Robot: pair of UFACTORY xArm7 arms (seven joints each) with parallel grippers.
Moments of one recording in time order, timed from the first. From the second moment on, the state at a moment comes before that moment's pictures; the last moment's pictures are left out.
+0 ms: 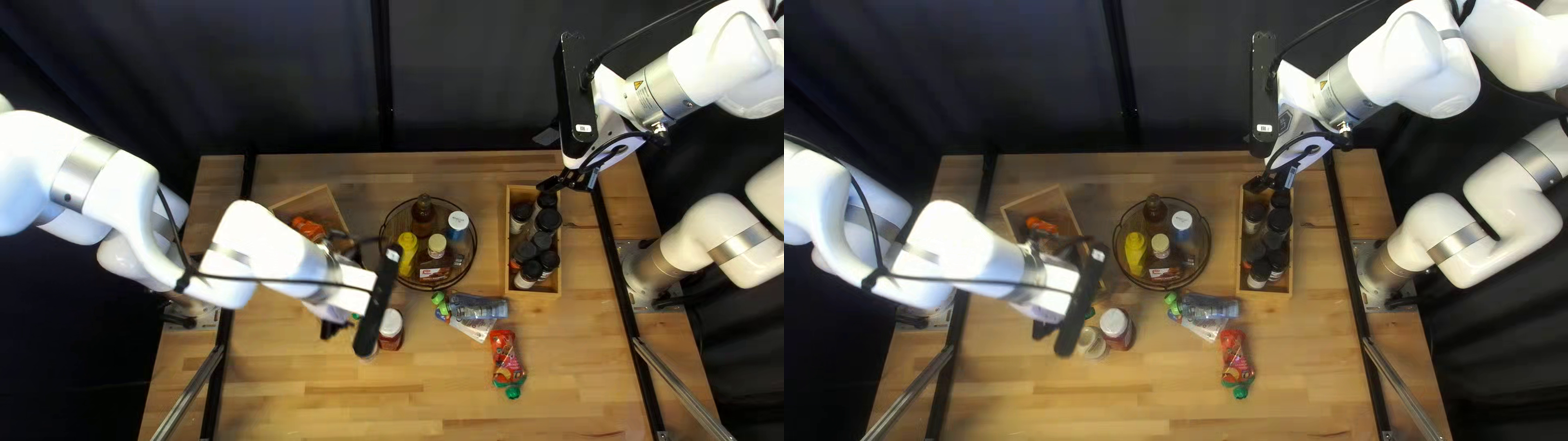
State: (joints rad) left arm -0.40 -0.20 -0.02 0.85 0.13 0.91 -0.06; right arm 0.46 -0.86 -0.35 0.83 -0.47 1.14 0.32
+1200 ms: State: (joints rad) left arm -0.32 -0.04 -0.12 0.88 0.24 1.01 -1.34; right arm 0.46 -0.86 -0.35 0.83 -0.47 1.14 0.32
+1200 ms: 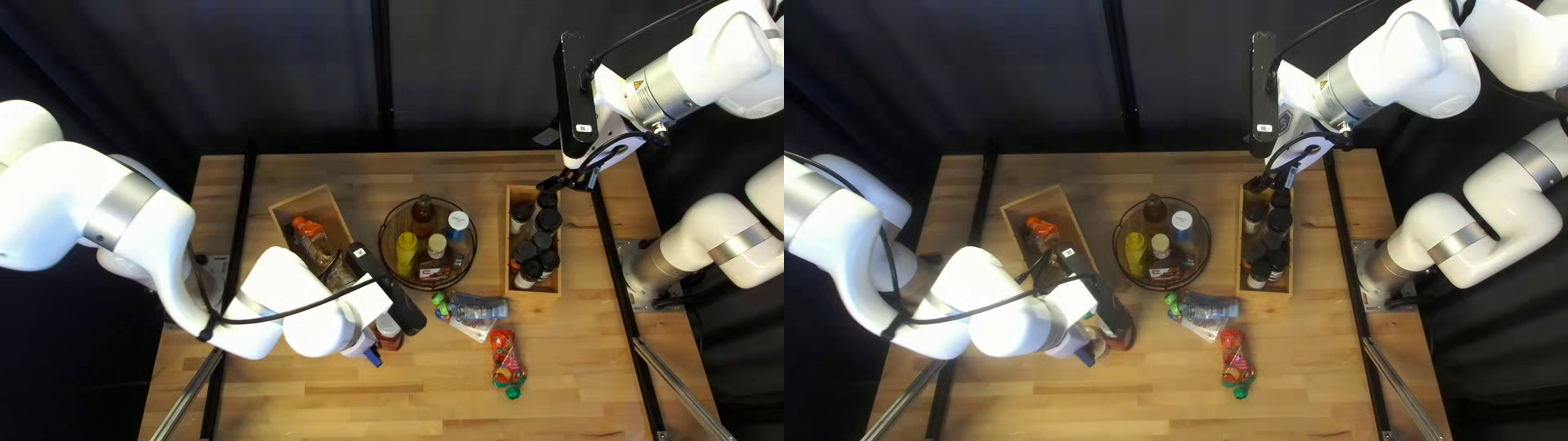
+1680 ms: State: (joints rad) left arm -0.31 0.00 -0.11 0.87 0.16 0.94 -1.29; right arm 0.46 -0.86 -0.35 0.83 -0.47 1.14 0.32
